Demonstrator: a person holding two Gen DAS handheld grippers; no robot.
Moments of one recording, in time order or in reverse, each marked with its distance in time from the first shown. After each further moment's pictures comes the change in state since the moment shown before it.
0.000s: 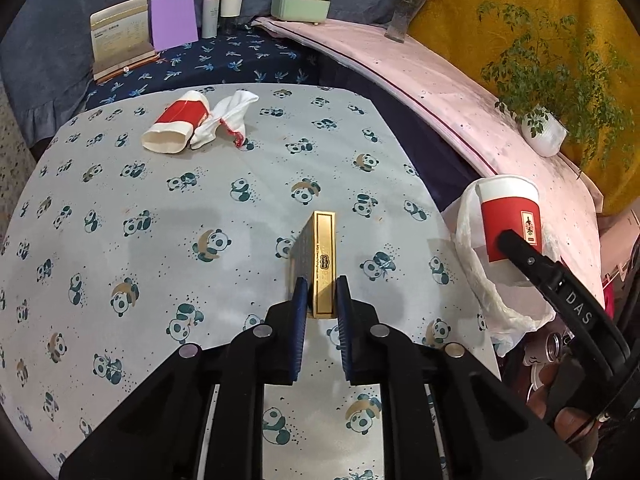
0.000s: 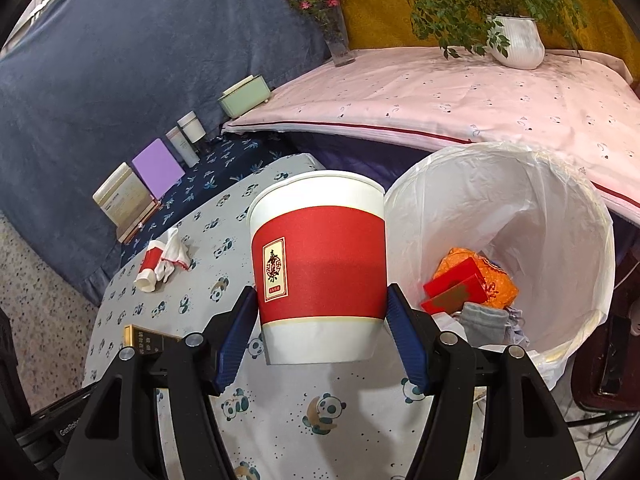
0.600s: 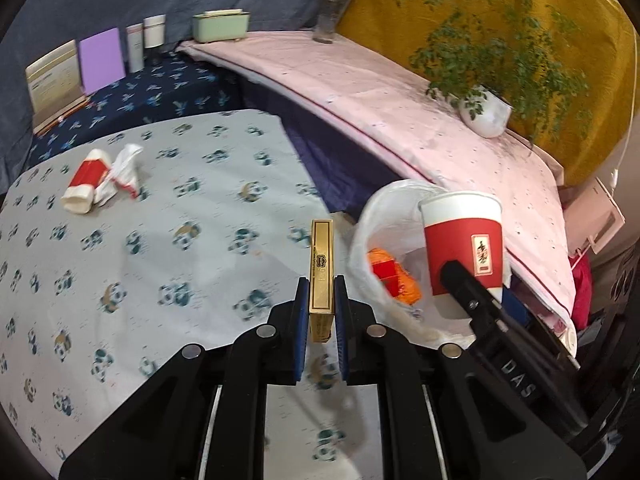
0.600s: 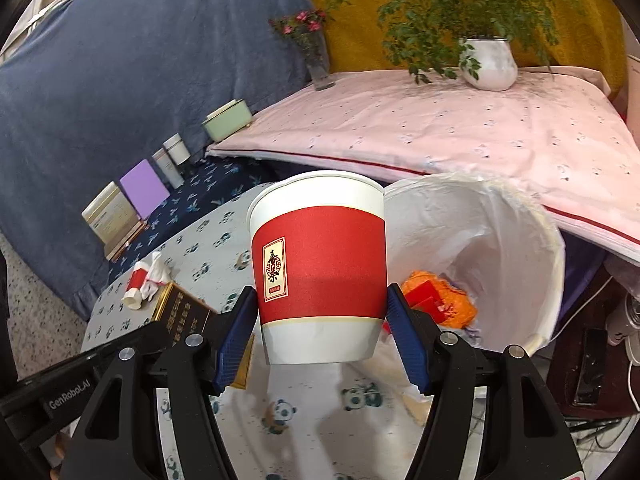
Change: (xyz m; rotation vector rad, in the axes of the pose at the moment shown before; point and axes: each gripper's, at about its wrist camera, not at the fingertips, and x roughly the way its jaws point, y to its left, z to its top) left arm 0.007 -0.107 0.024 0.153 -0.019 -0.132; right arm -0.037 -0.044 0.017 0.018 -0.081 -0.080
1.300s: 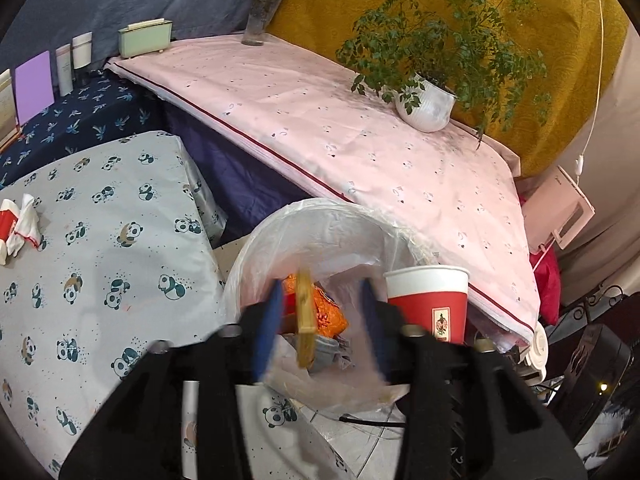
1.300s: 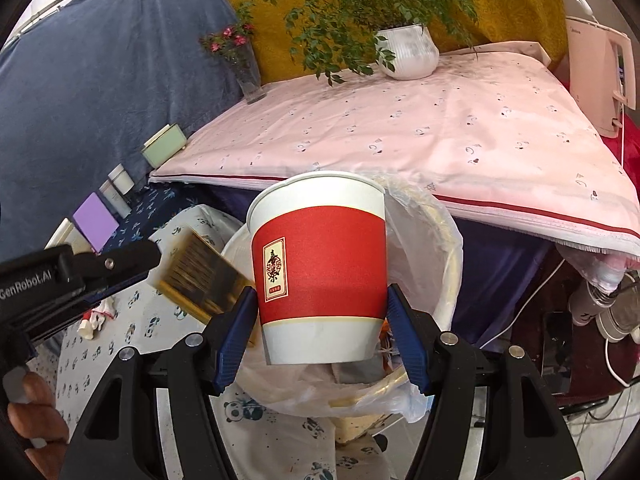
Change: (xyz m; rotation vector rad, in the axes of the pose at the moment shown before) left arm 0.051 -0.087 0.032 0.070 -0.016 -0.139; right arm -0.002 -0.088 0.005 0.122 -0.010 -0.125
